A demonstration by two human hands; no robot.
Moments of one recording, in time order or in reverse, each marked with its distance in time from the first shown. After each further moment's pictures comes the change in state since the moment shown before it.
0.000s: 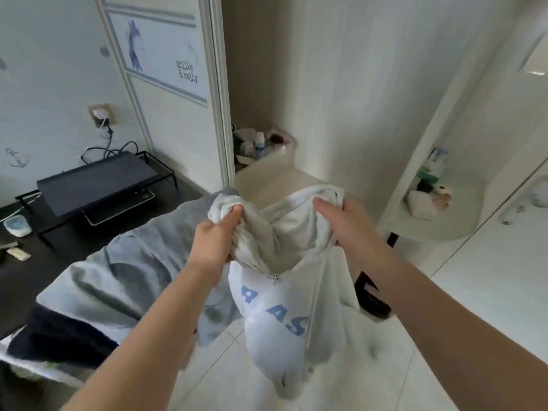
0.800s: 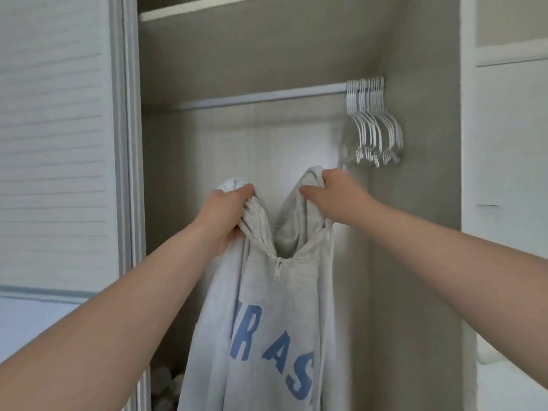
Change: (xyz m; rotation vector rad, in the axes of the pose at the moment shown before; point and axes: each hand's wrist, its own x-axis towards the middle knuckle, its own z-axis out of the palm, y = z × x) left_hand 0.212 0.431 0.166 -0.034 -0.622 0.571; right_hand 0.191 -0.382 -0.065 -0.675 0.753 -0.594
